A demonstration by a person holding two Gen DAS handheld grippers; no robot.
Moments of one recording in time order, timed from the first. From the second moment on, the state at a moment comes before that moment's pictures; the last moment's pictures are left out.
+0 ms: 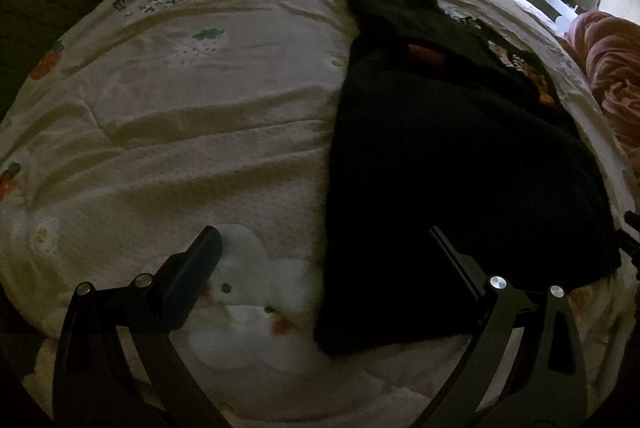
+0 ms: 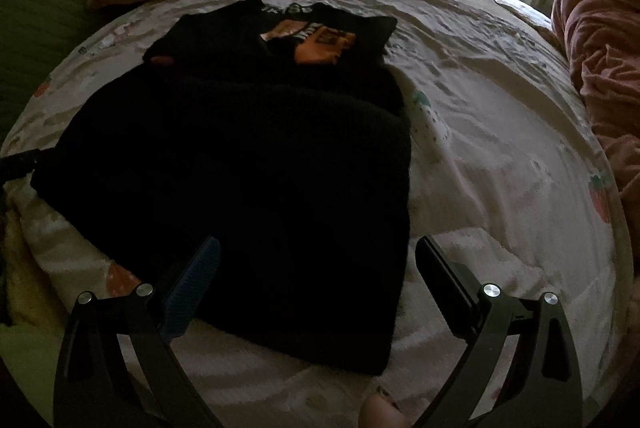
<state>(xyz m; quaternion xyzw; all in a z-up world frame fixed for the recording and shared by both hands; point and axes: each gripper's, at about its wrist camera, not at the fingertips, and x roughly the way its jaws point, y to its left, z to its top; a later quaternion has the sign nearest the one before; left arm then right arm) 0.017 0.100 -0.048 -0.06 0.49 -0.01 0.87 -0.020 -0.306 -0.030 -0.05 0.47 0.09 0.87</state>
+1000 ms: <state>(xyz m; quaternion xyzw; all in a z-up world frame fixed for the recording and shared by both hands) -0.013 0.107 -0.025 -0.12 0.47 -0.08 0.87 -0.049 -0.353 -0.012 0.00 0.49 0.16 0.86</state>
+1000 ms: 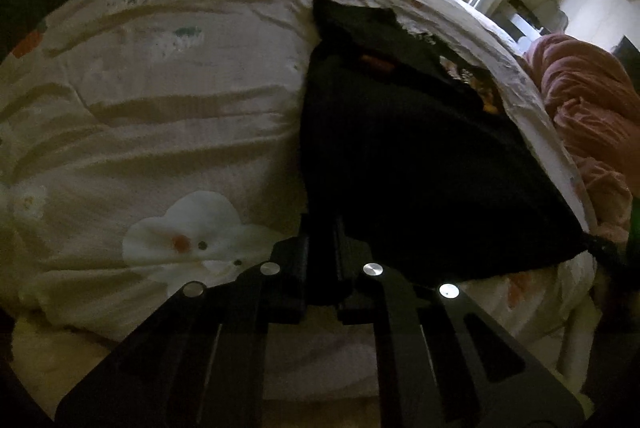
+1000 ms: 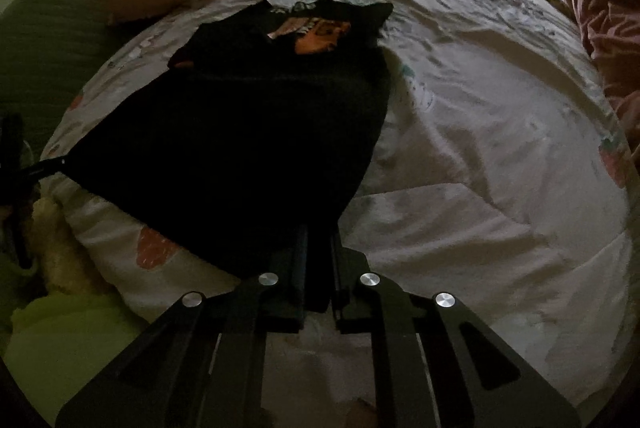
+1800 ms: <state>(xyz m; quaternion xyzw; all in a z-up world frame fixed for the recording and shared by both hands) -0.009 0.098 -0.053 -0.09 0.50 -0.06 0.86 -0.049 -0.343 -0.034 0.02 0.49 0.18 0.85</state>
